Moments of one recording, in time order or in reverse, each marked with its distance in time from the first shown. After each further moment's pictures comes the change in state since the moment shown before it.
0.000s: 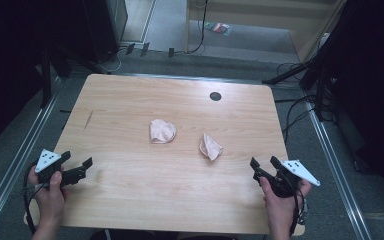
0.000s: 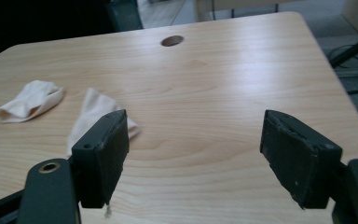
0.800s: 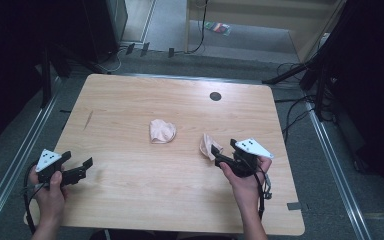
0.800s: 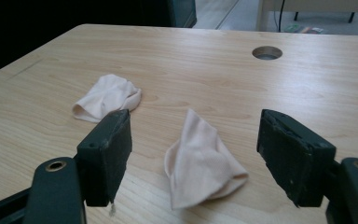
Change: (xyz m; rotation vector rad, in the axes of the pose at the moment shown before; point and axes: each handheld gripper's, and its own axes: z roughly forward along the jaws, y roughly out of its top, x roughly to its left) left arm 0.000 0.000 0.001 0.008 -0.010 0.005; right arm 0.085 0.023 0.059 0.051 0.181 -0.141
